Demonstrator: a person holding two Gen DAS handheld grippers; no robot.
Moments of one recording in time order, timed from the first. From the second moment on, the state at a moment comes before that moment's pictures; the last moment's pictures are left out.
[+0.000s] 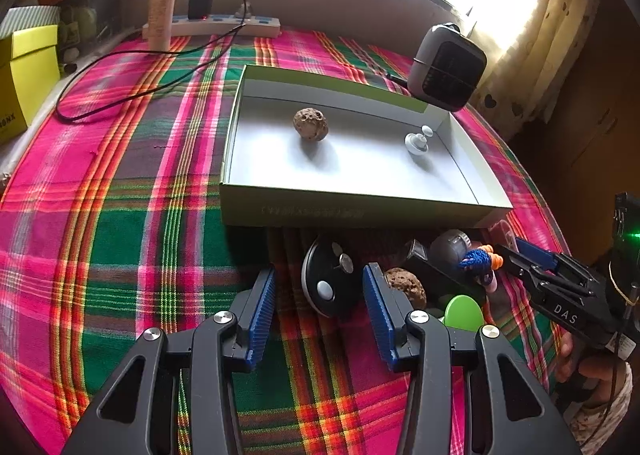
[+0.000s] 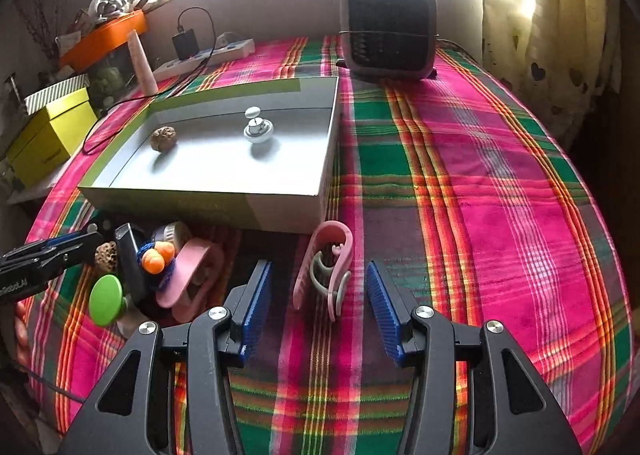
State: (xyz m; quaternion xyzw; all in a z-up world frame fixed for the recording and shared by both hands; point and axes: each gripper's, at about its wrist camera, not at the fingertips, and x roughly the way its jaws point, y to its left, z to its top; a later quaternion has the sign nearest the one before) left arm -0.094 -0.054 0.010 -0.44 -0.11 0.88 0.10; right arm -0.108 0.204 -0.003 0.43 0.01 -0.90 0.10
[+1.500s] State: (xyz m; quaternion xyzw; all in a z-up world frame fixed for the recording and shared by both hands) left arm -0.088 -0.046 0.044 -0.42 -0.09 0.90 0.09; right arm -0.098 0.204 0.028 0.40 0.00 -0.91 0.13
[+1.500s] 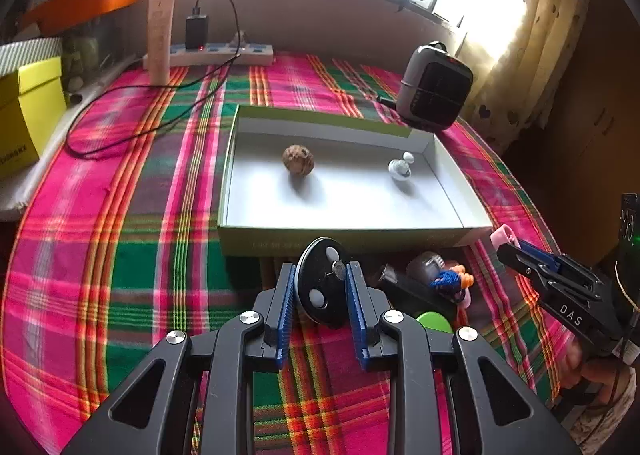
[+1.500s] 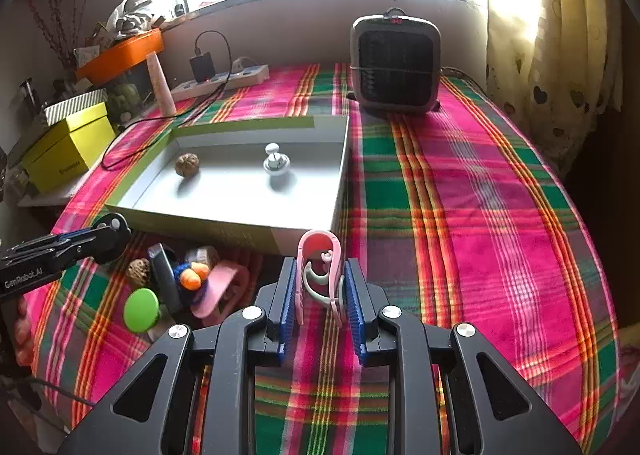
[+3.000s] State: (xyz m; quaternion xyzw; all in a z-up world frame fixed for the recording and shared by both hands) left arm -0.234 -0.013 0.035 -0.45 -0.05 0.89 0.11; right arm -0.227 0.175 0.021 0.43 0.01 -0.89 0.16
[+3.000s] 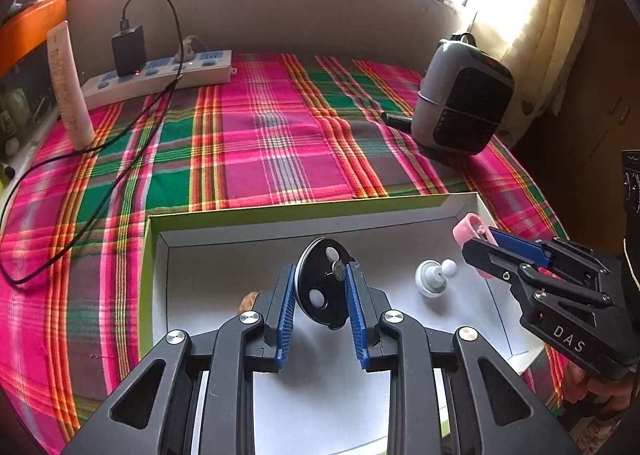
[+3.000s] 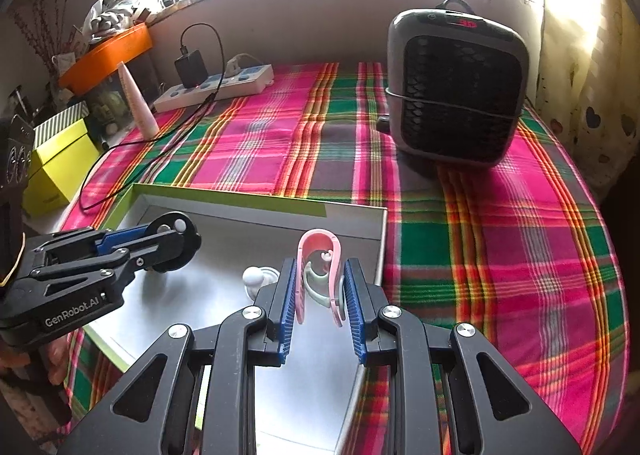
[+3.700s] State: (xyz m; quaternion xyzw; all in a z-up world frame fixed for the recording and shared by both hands) left arm -0.246 -0.011 0.025 -0.46 -0.05 0.88 0.11; right arm -0.239 0.170 0.015 0.44 0.02 -0.88 0.16
